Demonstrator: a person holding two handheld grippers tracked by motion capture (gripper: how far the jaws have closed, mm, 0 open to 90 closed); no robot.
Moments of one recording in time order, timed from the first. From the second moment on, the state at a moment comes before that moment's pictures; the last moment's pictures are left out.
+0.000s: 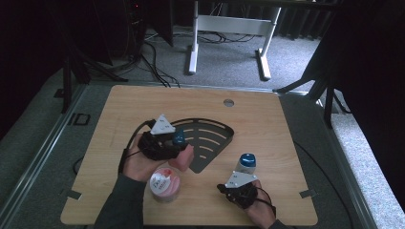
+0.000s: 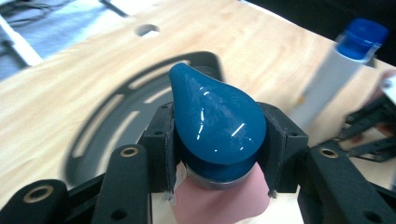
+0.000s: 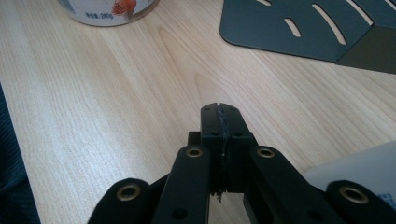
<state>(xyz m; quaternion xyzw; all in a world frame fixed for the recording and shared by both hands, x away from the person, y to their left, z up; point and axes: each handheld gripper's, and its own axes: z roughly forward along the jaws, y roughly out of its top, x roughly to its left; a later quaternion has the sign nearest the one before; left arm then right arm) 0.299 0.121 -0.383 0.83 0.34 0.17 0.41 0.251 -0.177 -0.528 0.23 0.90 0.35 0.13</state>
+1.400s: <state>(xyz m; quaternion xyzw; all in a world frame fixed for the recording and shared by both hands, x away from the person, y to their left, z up) 0.326 0.186 -0.446 0.81 0.44 0.19 0.34 0.241 -0.202 -0.531 0.25 0.90 0.34 0.12</state>
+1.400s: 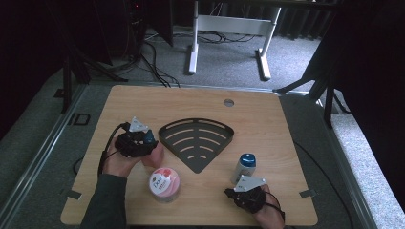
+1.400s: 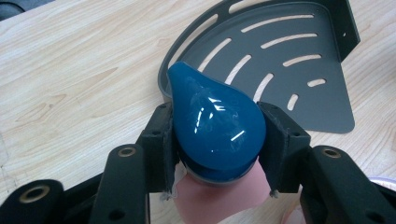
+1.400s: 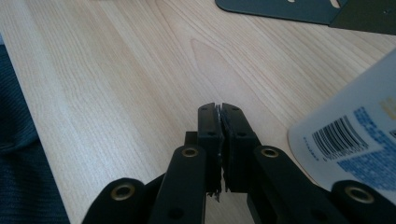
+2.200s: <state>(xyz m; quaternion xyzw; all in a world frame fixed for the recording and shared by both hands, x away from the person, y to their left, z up) 0.279 0.205 -0.463 0.80 0.45 0.18 0.36 0.263 -0.268 -0.528 0.34 0.88 0.31 0.15</state>
